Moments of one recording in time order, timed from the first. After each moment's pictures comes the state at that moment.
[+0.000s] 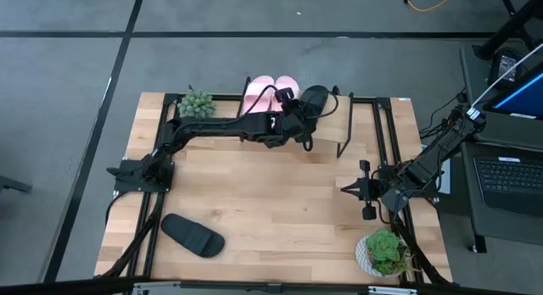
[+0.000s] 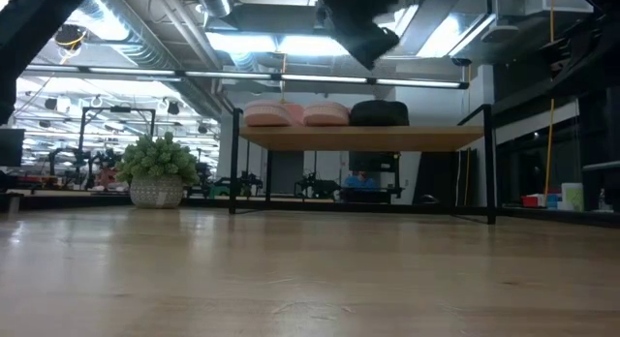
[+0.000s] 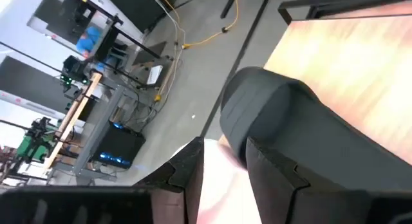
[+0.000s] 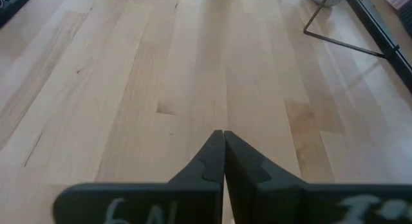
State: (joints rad) left arm 0.09 2.09 2.04 -0.60 -0.91 0.28; right arm 0.77 0.74 0.44 -0.45 0.69 0.34
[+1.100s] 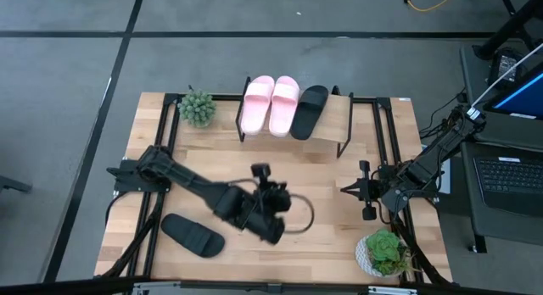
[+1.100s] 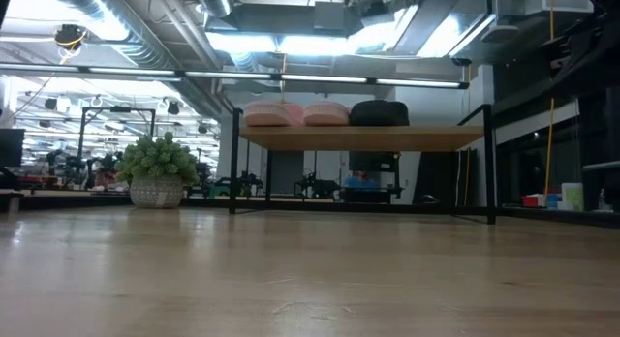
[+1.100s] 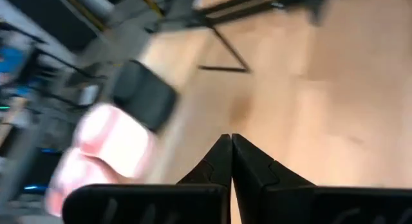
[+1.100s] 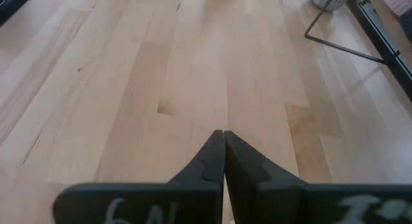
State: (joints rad) left arm -0.45 2.01 2.04 -1.10 -0.95 -0.31; right arm 0.77 0.75 0.43 -0.44 0.69 0.31
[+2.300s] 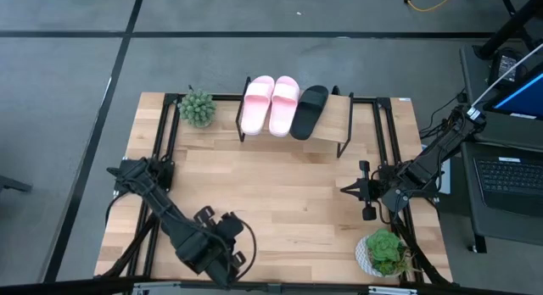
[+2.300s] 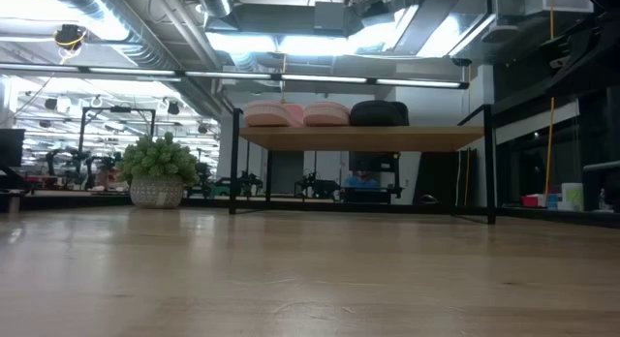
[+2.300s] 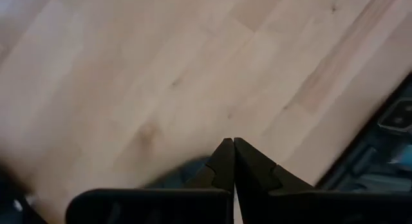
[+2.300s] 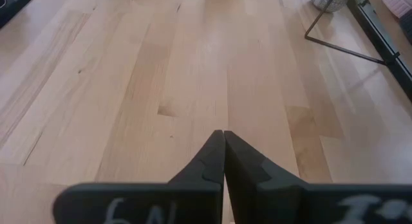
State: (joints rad) left arm -0.74 2.01 2.04 -1.57 -0.38 -1.44; right arm 0.77 0.75 0.43 -0.44 0.69 0.31
